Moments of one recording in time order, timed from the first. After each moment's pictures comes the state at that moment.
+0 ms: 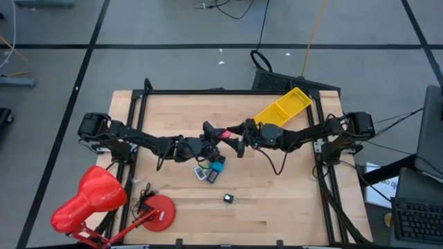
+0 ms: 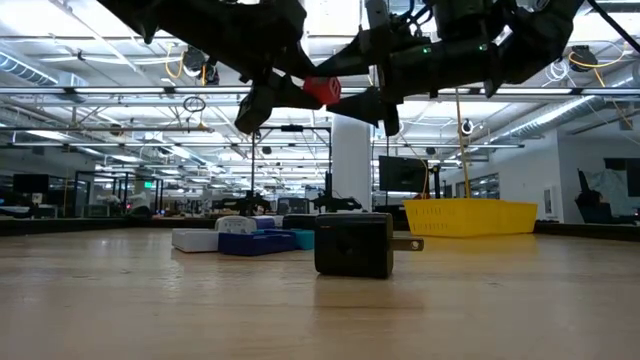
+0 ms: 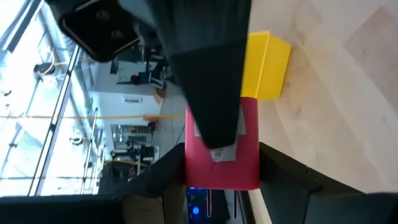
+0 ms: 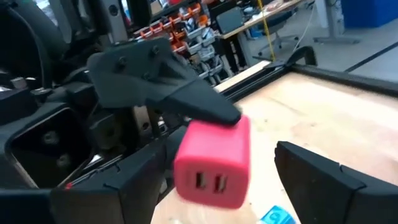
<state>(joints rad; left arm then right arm) -0.13 1.59 0.87 0.42 -0.69 1.17 -0.04 1.59 0.69 0.83 0.16 0.47</state>
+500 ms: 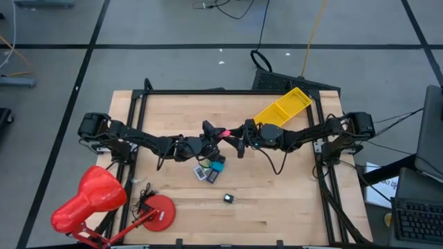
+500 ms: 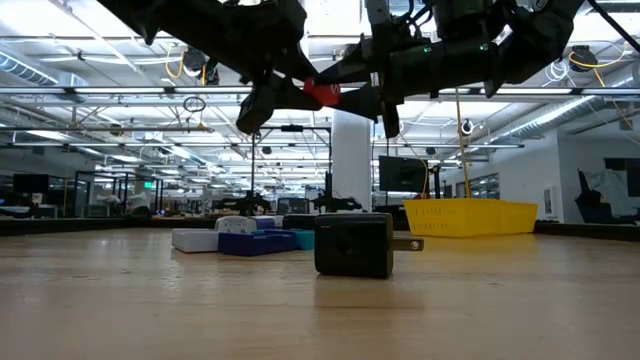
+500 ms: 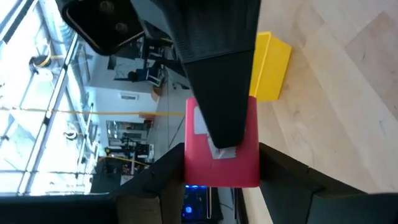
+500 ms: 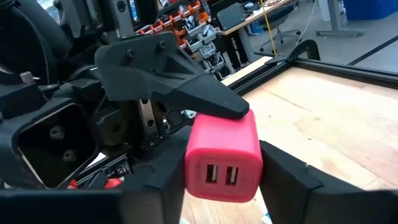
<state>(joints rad) -0.13 1.59 0.87 0.42 -0.68 1.11 -0.04 1.59 0.69 0.83 0.14 0.49</state>
